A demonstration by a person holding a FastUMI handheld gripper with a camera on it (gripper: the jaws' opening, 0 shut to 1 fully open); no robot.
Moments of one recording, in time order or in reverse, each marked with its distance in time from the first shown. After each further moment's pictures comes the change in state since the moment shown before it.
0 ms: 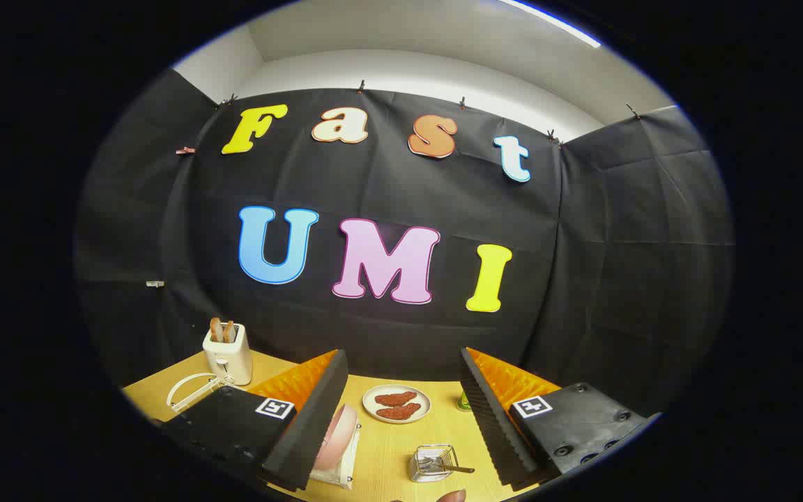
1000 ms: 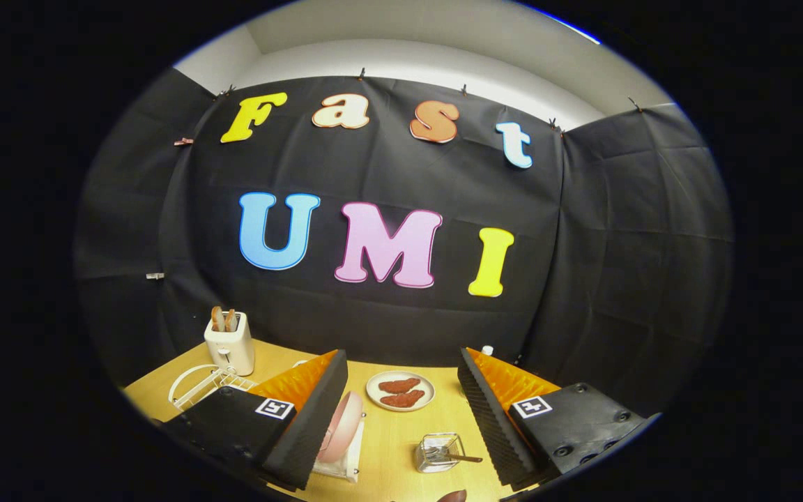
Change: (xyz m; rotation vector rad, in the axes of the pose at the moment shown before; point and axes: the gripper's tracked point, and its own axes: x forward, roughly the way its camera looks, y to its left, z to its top) arm 0.000 0.018 -0.033 0.023 0.113 0.012
